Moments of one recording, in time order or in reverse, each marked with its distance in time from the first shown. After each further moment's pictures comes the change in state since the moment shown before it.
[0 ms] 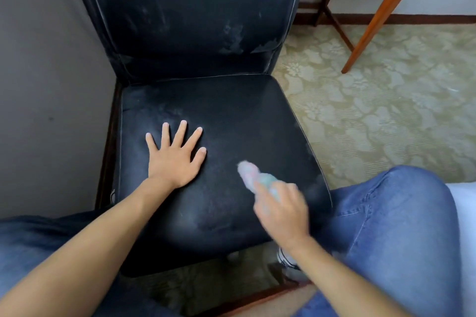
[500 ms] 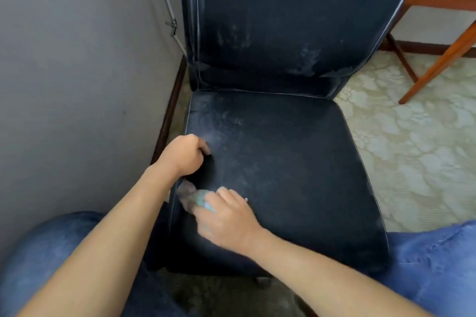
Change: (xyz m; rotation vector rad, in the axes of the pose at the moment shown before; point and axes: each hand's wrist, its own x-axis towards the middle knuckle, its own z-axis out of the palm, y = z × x) left_hand -0.003 -0.111 -0.048 -0.417 -0.005 -0.086; right_hand 0.035 -0.179 0.035 0.452 0.009 -0.693
